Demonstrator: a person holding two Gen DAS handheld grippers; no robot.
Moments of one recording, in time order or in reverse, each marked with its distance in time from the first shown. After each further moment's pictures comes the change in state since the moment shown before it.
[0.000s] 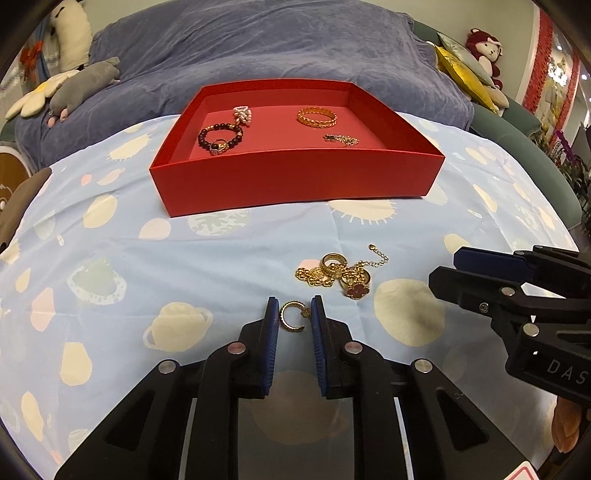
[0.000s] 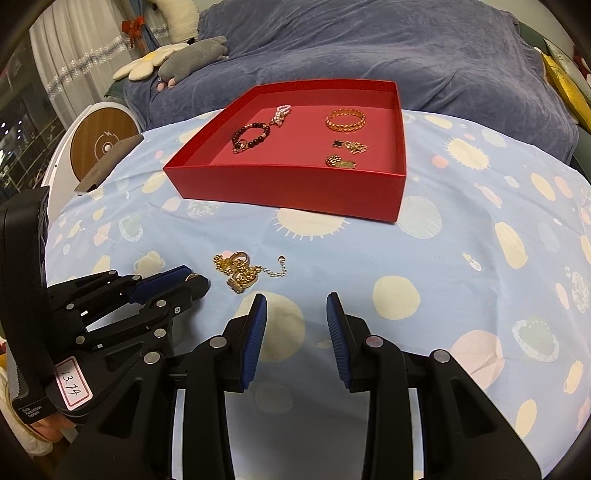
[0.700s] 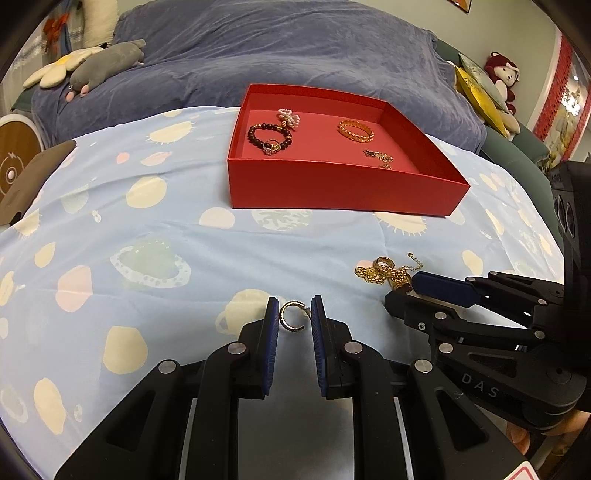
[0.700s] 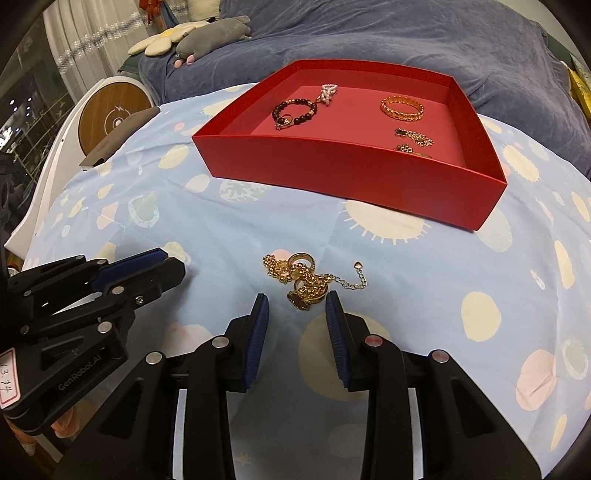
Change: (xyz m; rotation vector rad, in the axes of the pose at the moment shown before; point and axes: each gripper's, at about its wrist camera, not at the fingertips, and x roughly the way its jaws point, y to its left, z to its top) left arm -0.023 0.044 -0.006 -0.094 -0.007 -0.015; right arm 0.040 0.039 0.008 -0.060 0.032 -0.004
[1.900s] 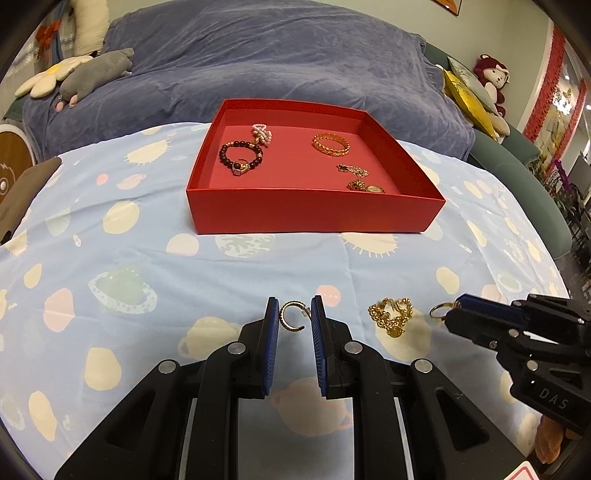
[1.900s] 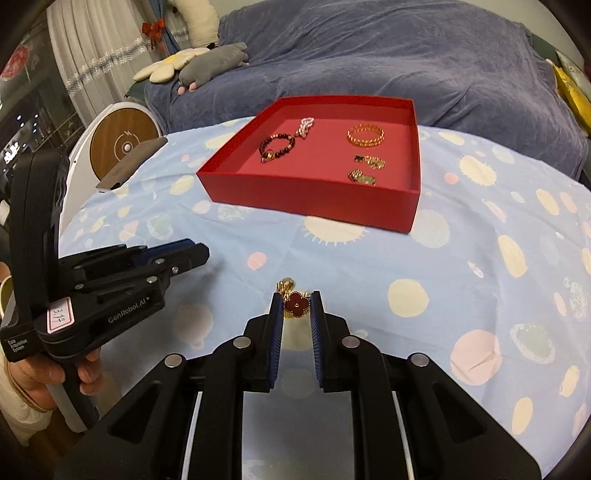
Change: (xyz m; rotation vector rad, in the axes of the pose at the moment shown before) left arm 0.000 -0.026 0.017 0.019 -0.023 -0.033; right arm -0.058 -0.039 -0.019 0.053 -0.037 0.063
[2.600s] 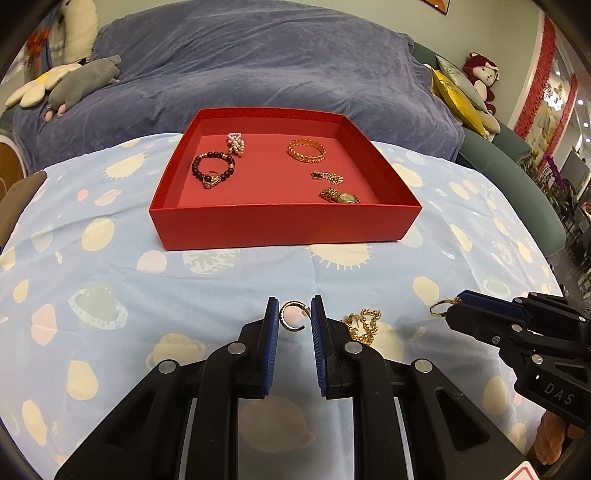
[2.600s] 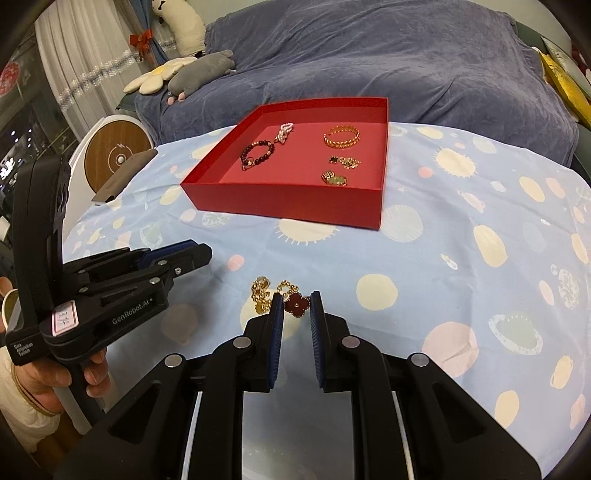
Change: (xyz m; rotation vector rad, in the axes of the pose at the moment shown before) left arm 0.004 -0.027 0.011 0.023 -0.016 -0.031; right arm -0.024 -0.017 0.009 0.035 -0.060 -0.020
